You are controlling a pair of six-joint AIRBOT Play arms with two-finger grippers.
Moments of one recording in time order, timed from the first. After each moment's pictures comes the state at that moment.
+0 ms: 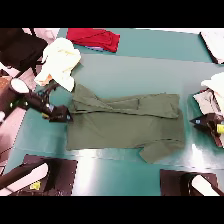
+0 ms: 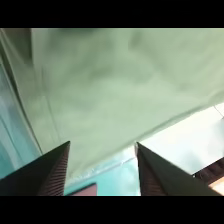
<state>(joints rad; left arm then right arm) 0.19 -1.08 0.77 1.02 -1.44 -1.31 -0.65 -1.05 0.71 -0.85 1.44 1.21</state>
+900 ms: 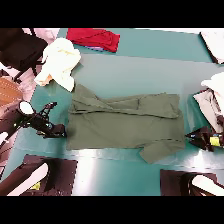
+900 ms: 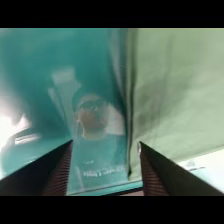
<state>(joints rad) 0.20 -0.96 0.52 1.29 -1.32 -1.39 -0.75 -1.24 0.61 -0.97 1.40 1.18</state>
